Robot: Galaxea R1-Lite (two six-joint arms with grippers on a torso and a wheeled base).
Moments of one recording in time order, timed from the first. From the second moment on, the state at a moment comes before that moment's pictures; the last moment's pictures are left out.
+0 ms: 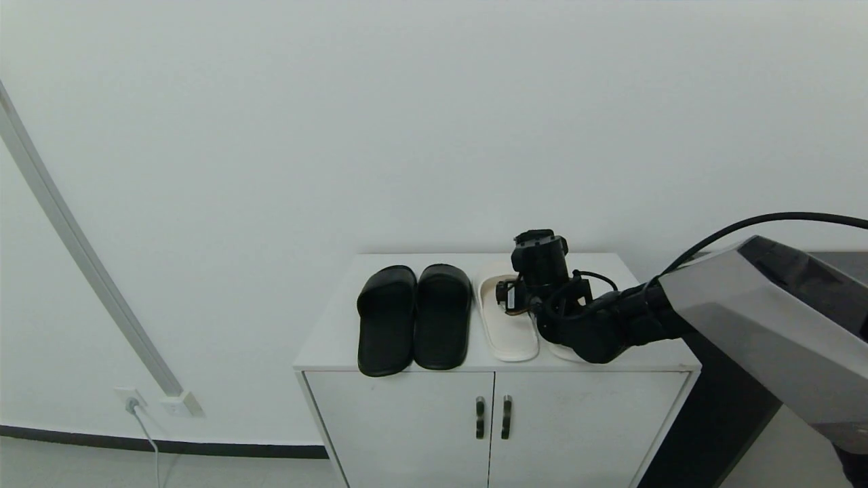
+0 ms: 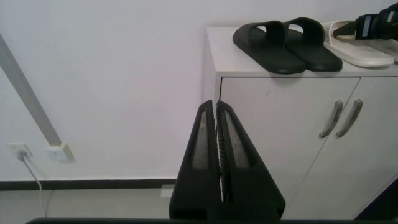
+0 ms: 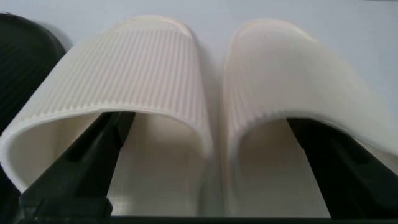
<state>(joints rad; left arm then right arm) 0.00 0.00 0.00 0.00 0.00 -0.01 0.62 2.31 -1.50 -0.43 -0.58 0.22</state>
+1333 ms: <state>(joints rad) 0.00 0.00 0.00 0.00 0.00 -0.01 0.66 1.93 -1.10 -0.47 -0.35 0.15</state>
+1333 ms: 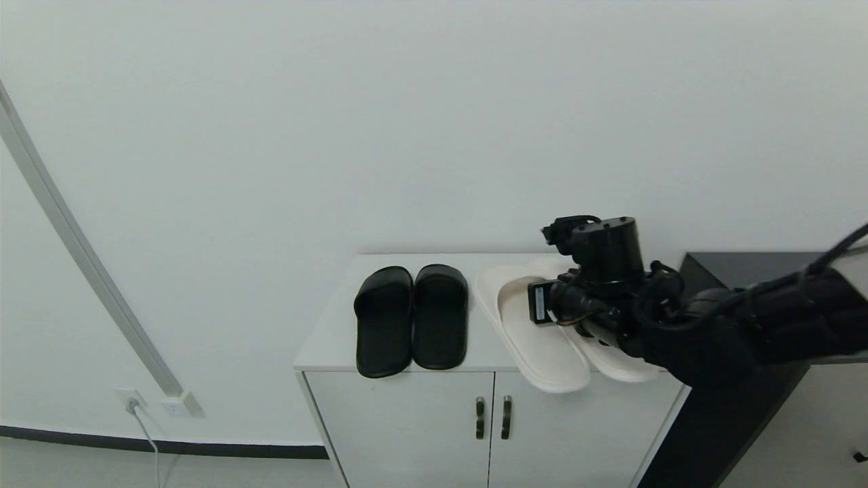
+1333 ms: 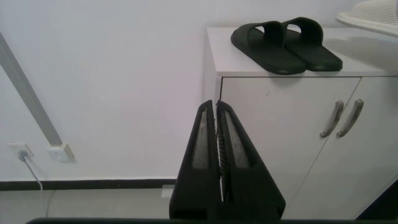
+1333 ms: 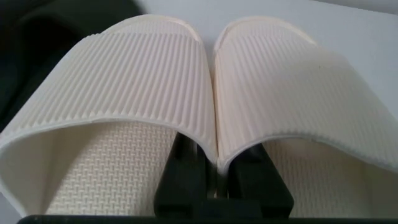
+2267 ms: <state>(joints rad) 0.00 0.00 0.00 0.00 0.01 -0.01 0.88 1.41 -0.55 -0.60 -0.12 0.03</state>
